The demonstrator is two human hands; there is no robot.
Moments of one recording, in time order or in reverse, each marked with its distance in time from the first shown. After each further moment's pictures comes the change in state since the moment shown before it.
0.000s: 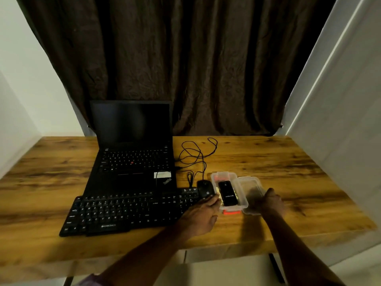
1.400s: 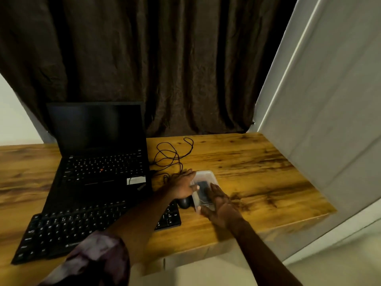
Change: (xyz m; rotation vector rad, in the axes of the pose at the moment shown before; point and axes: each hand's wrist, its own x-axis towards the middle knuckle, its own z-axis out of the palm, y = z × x) left_hand 0.099 -0.025 -0.050 -0.004 -0.090 -0.187; right_hand -0.071 -0.034 0.012 -0.076 -0.246 -0.682
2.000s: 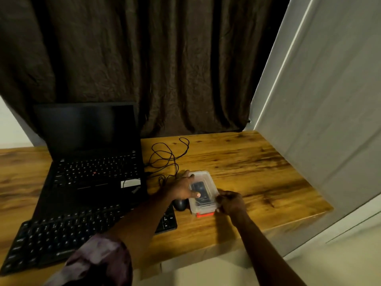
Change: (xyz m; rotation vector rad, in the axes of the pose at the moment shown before) left_hand 0.015 0.007 0.007 -0.075 -0.110 -0.024; right_hand 0.016 0.026 -0.012 0.975 0.306 0.574
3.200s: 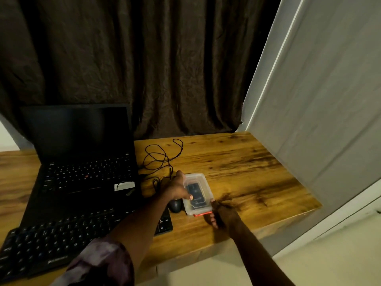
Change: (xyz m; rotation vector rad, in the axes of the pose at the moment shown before) left_hand -0.006 0.010 -0.005 -0.252 0.065 -0.186; right_hand -0.029 0.007 0.000 0.133 -0.142 0.305
